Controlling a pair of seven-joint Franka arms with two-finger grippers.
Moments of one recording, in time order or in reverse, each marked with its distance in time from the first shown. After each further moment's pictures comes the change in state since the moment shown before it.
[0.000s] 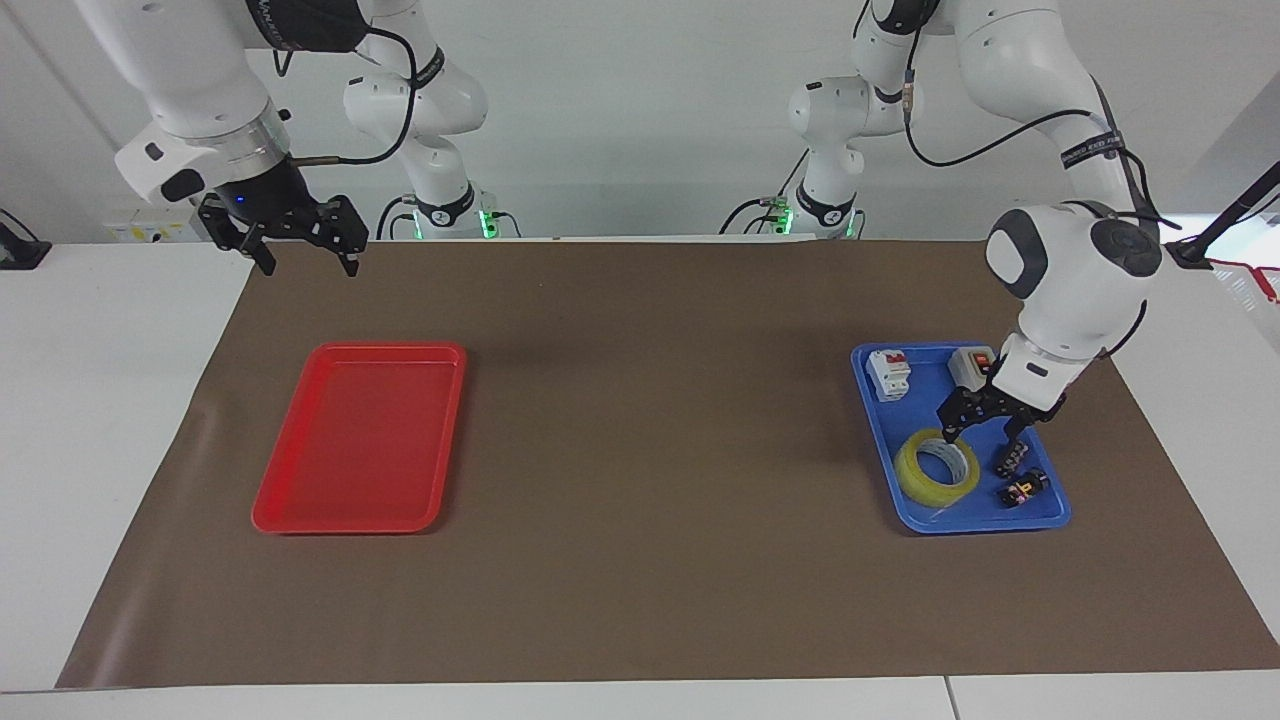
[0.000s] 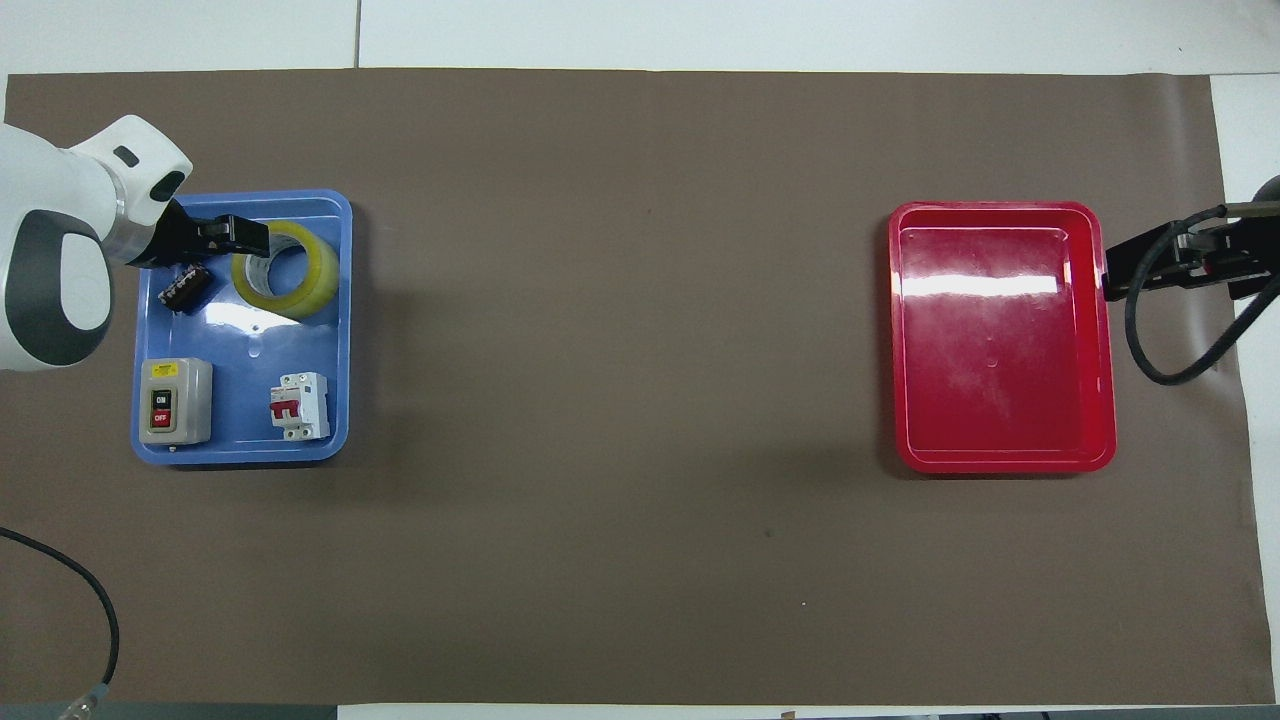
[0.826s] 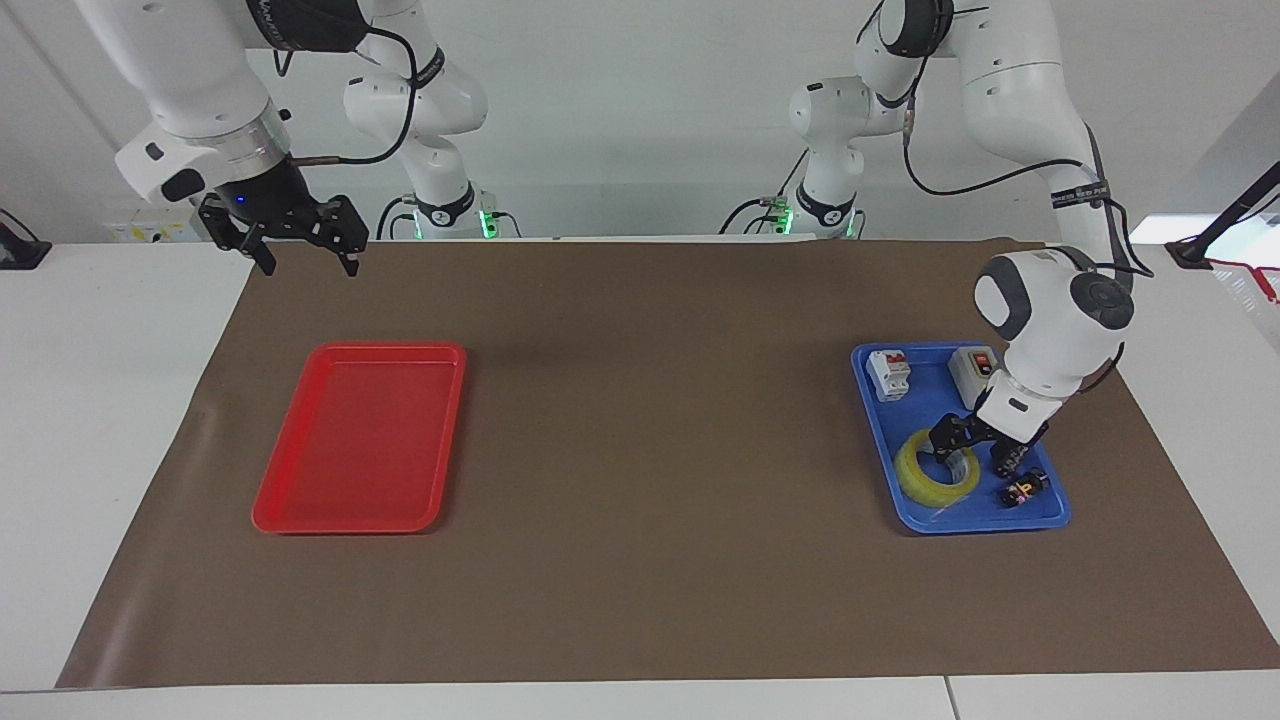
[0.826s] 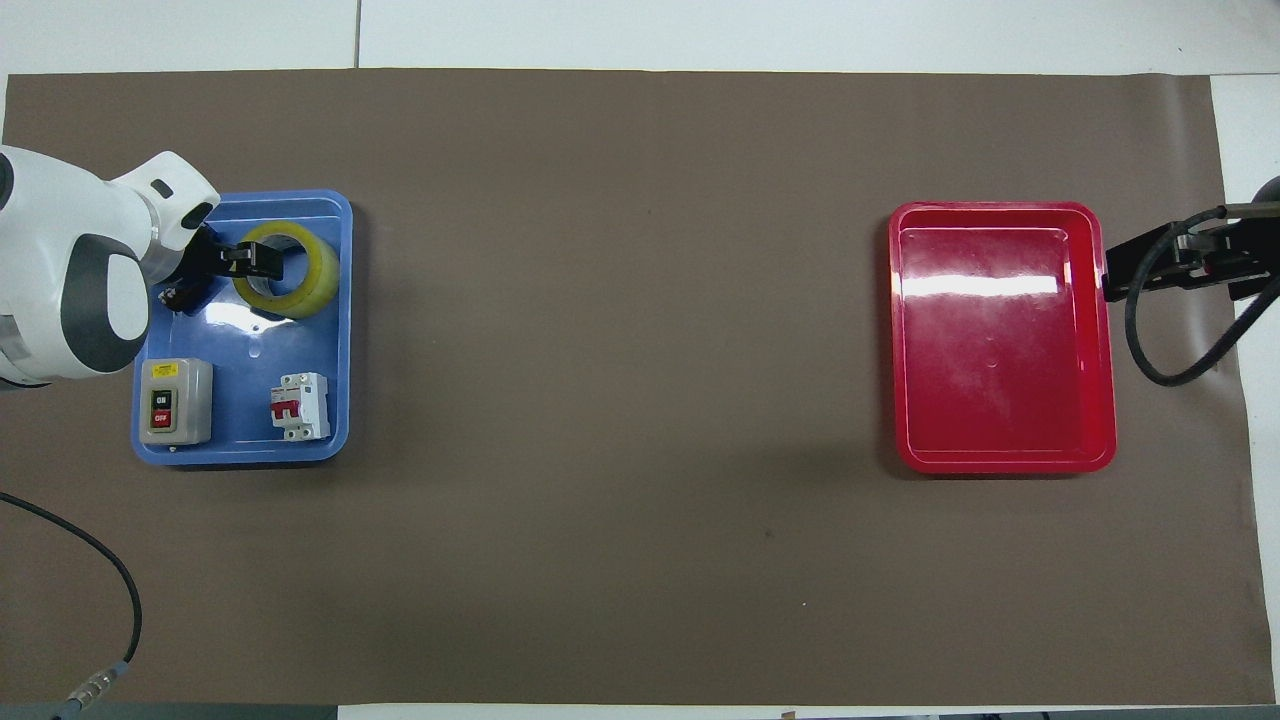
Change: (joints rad) left arm 0.023 0.063 -0.005 -0.056 0.000 0.084 0.047; right arm 0.000 0.000 0.000 0.000 0.000 0.000 0.000
